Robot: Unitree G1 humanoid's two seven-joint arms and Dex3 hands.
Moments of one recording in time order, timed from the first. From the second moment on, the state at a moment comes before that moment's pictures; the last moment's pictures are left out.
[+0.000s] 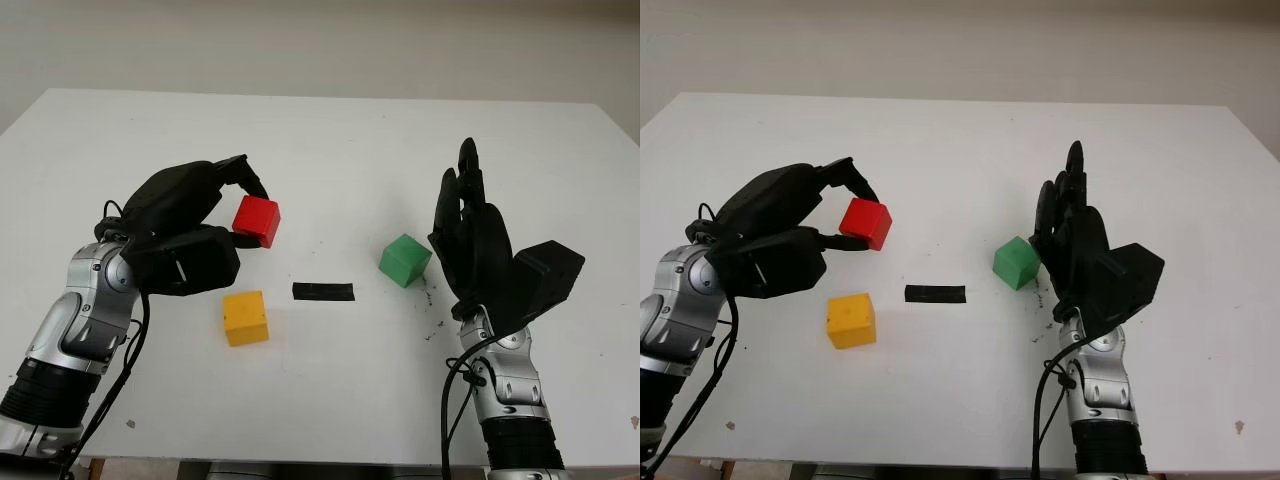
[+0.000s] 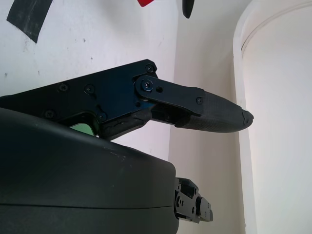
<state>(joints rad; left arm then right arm) -0.48 0.59 -0.14 -0.03 0.52 0.02 -0.33 -0.29 -0.07 -0.12 0.19 0.12 -0.10 0.10</state>
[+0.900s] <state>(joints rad) -0.59 0.47 -0.38 0.11 0.67 -0.08 -0.45 -0.29 -0.07 -0.12 0.19 0.12 -0.10 0.11</state>
